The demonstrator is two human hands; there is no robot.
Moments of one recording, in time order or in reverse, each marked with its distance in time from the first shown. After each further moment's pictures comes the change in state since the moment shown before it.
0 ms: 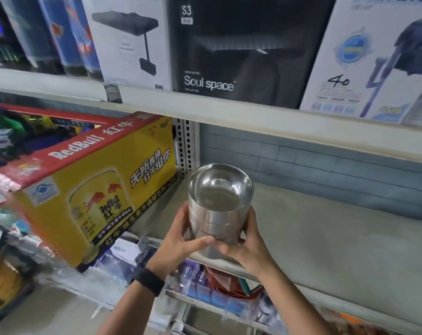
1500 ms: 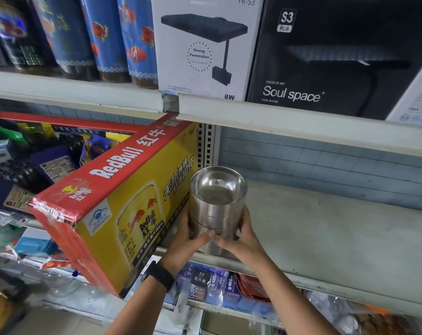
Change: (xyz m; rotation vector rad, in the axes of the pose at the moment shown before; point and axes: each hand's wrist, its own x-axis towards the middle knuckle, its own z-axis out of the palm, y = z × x) left_hand 0.031 -0.043 -0.106 -0.119 -0.070 -0.133; right_hand 0.064 0.006 0.116 0.002 0.067 0.096
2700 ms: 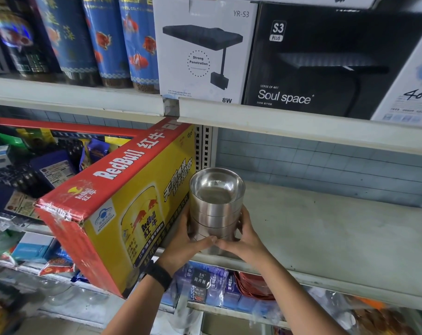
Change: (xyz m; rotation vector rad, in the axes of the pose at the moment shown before) left_hand -0.002 0.001 -0.005 0.035 -0.026 -0.034; right_hand -0.004 0.005 -0.008 -0.118 -0.033 0.102
